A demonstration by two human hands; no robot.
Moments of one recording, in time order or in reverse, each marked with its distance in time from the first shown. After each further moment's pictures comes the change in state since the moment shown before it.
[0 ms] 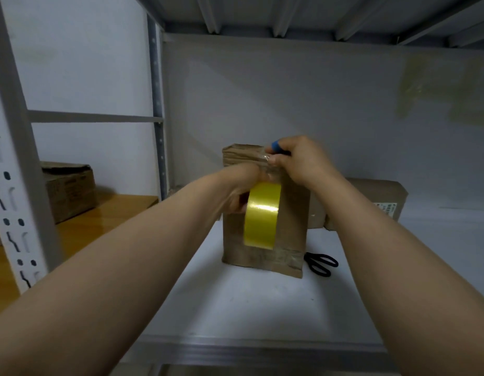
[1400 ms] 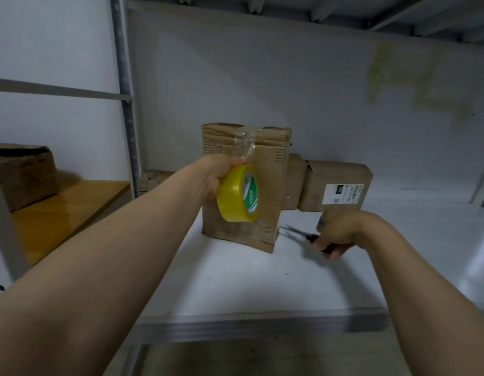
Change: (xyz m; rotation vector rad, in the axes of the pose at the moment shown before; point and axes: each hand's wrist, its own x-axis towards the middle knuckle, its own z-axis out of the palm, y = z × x) left_hand 0.017 -0.017 0.008 -0.124 0.052 -0.088; right_hand -0.106 0.102 -0.022 -0.128 -0.624 0.756
